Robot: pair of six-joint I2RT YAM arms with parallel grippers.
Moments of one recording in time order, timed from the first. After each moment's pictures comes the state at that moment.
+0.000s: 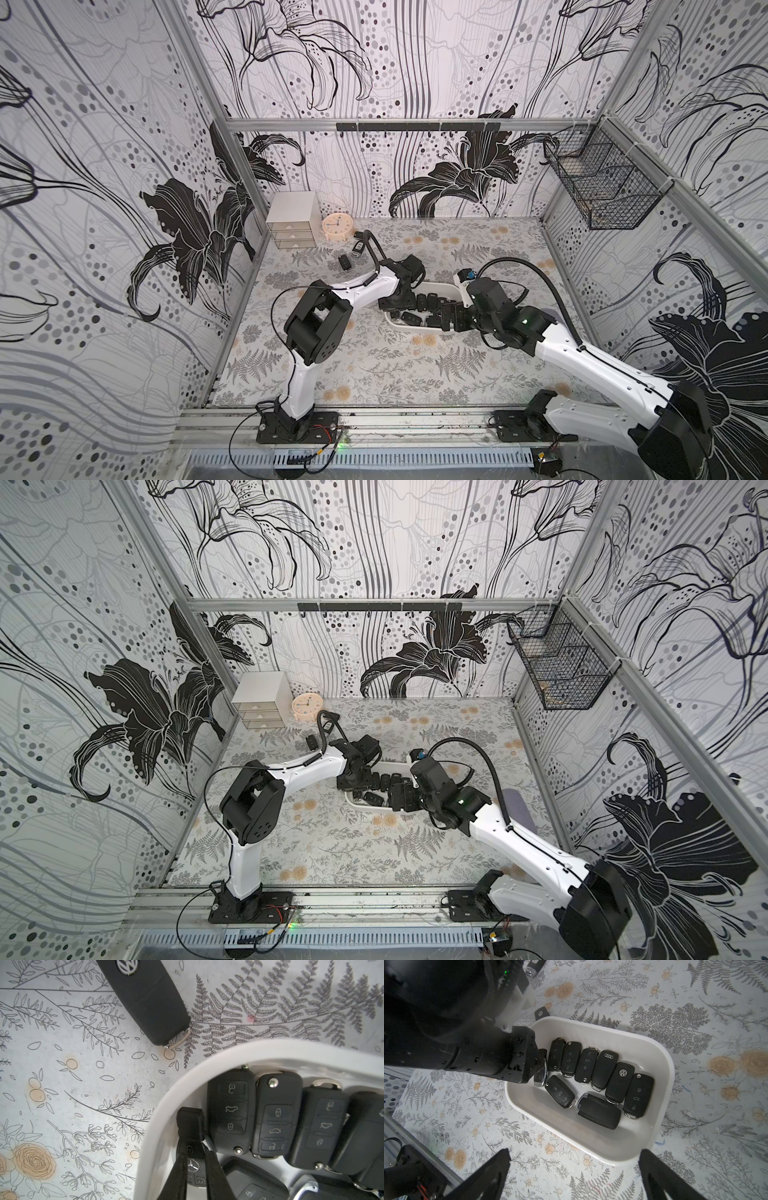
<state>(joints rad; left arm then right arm) -0.65 2.02 1.51 -0.89 -0.16 -0.81 0.73 1.11 0.84 -0.50 0.03 0.48</state>
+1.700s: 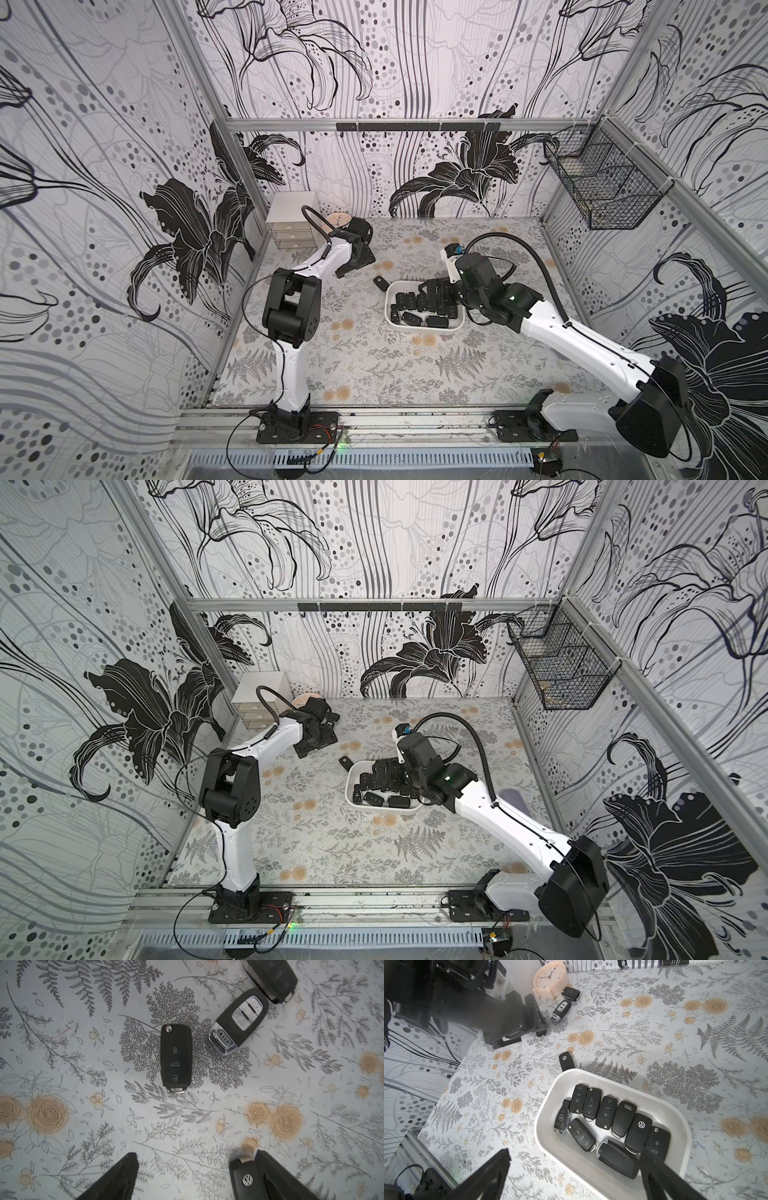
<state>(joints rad) -0.24 2.08 1.67 -0.79 -0.23 -0.75 0.73 1.29 1.10 -0.47 0.03 0.45</state>
